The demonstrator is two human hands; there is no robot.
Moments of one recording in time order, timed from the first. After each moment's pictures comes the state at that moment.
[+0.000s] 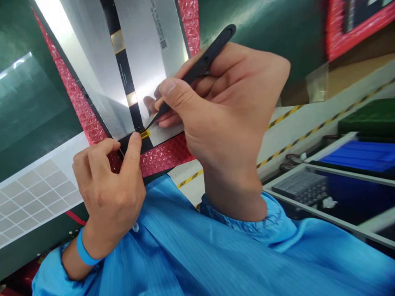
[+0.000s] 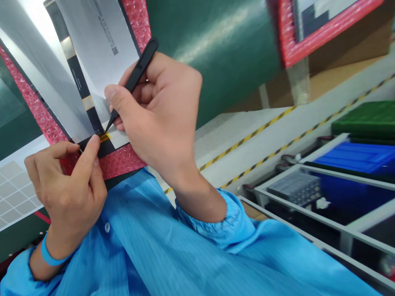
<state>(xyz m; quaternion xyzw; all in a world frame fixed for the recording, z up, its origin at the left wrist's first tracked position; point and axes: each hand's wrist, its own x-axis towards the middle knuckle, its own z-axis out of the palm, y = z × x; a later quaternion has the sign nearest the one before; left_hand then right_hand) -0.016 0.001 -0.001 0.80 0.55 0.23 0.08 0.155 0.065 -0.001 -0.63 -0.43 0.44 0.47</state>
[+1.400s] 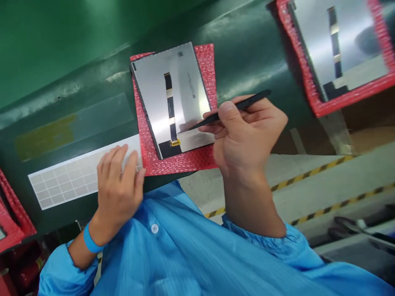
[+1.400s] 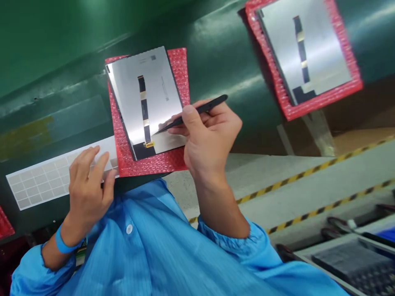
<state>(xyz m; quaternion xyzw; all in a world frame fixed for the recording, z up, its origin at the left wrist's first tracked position) -0.082 -0.038 0.002 0.79 0.57 0.24 0.05 0.146 0.060 -0.015 -0.54 -0.35 0.38 0.66</state>
